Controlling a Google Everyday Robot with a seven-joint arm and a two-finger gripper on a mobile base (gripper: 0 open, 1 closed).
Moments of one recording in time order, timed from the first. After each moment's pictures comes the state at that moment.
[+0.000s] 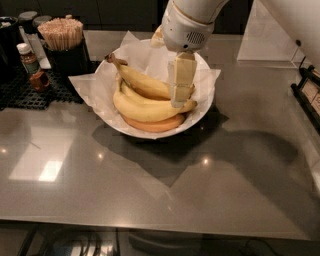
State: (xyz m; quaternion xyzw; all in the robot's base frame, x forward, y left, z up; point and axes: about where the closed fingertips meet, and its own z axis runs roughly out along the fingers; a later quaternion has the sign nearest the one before) arm 0.561 -0.008 0.949 -0.79 0.59 0.06 0.18
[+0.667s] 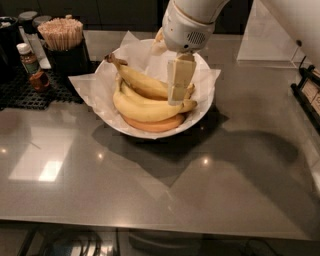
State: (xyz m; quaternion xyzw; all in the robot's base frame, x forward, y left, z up) arm 0.561 -0.008 0.949 -0.79 0.59 0.06 0.18
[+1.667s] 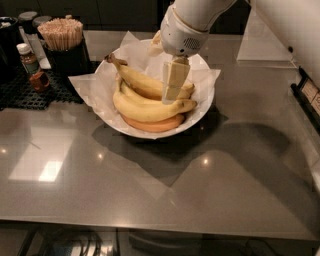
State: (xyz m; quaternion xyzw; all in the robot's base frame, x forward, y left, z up) arm 0.583 0.006 0.934 -0.78 0.58 0.07 0.21
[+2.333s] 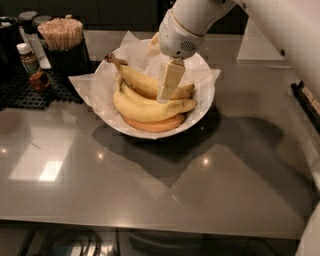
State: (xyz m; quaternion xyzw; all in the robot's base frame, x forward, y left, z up) arm 0.600 0.012 0.924 -0.77 0.59 0.09 0.23
